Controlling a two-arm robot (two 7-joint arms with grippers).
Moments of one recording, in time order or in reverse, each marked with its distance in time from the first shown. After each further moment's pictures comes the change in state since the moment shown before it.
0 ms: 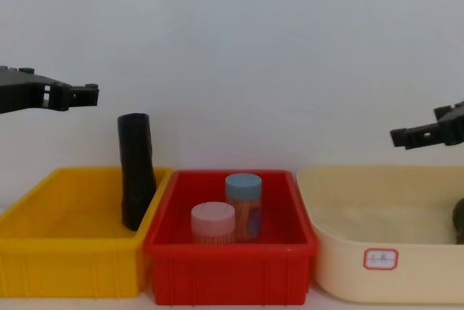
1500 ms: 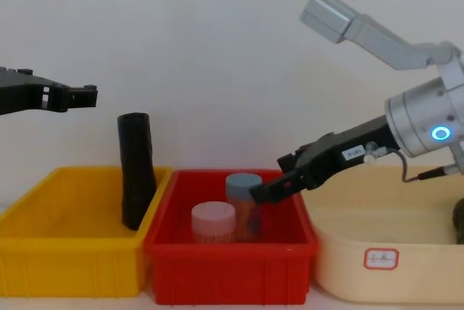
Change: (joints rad) left arm 0.000 -0.002 0.000 0.003 0.005 0.000 0.007; right arm 0.306 -0.184 -0.319 0.318 -0.068 -0.019 0.368
